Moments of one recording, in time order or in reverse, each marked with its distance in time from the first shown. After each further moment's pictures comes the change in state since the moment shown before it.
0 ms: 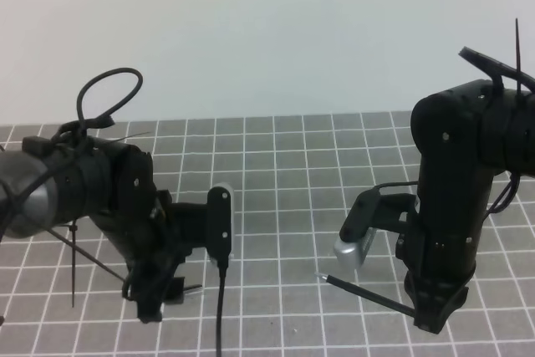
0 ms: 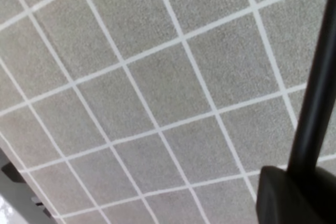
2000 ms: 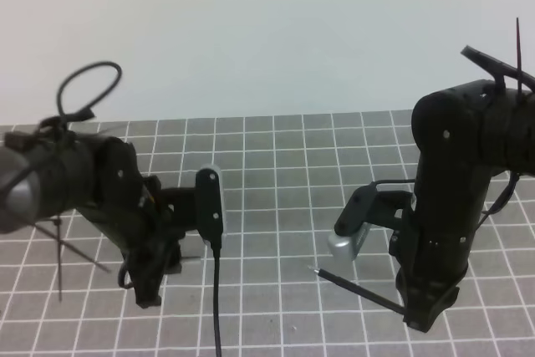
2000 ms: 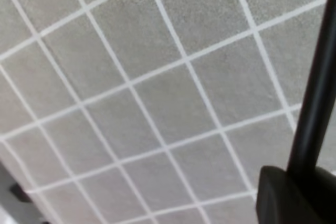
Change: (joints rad) left arm 0.048 -0.018 -0.001 -0.037 -0.070 0.006; right arm 0.000 -0.001 0.000 0.065 -0.022 0.011
